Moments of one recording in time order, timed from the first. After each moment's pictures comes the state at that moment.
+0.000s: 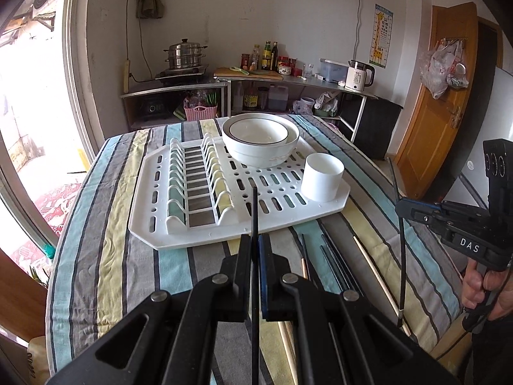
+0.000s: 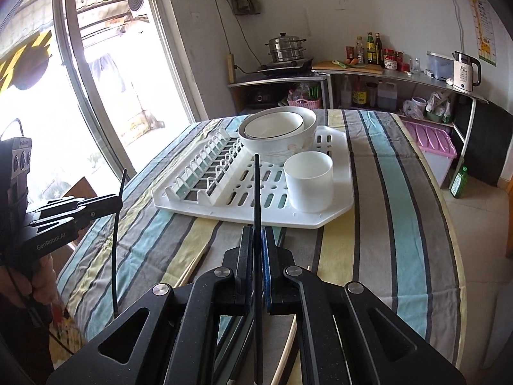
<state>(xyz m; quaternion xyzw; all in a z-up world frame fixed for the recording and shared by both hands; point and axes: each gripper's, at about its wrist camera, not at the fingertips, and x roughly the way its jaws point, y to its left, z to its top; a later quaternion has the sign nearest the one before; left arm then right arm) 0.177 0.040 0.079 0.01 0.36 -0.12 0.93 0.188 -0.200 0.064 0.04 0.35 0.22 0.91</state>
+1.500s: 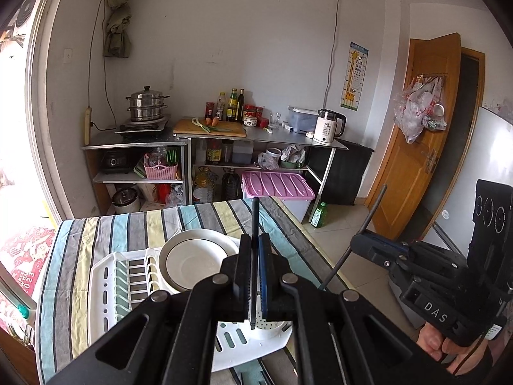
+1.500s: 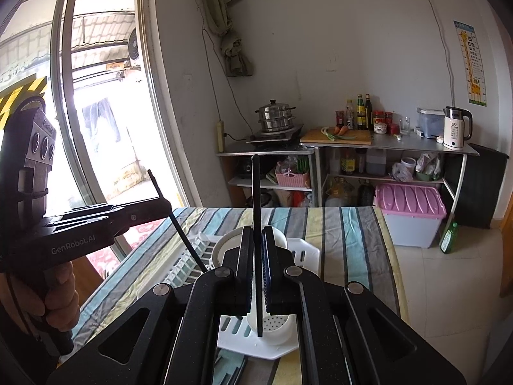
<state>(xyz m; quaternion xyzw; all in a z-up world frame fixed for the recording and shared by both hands) 0.301 -0.047 0.195 -0.02 0.28 -0.19 0.94 0.285 -0.233 0.172 0.05 0.24 0.20 0.95</state>
